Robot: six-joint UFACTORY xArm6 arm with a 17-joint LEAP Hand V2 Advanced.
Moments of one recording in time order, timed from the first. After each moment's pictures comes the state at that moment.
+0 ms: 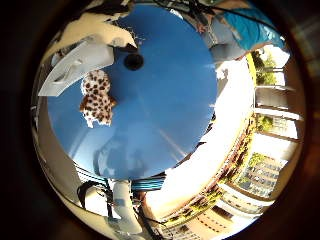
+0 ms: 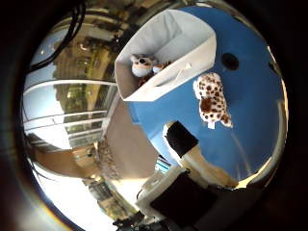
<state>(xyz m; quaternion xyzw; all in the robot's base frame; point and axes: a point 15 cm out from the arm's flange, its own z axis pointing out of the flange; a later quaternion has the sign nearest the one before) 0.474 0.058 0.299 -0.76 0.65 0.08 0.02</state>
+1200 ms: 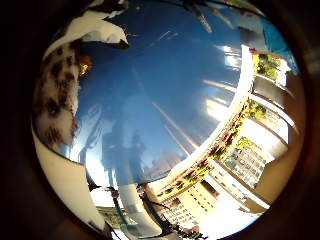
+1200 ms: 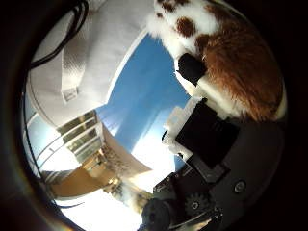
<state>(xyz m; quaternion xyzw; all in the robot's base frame) 0.475 0.069 0.173 -0.71 0.67 0.14 -0.12</state>
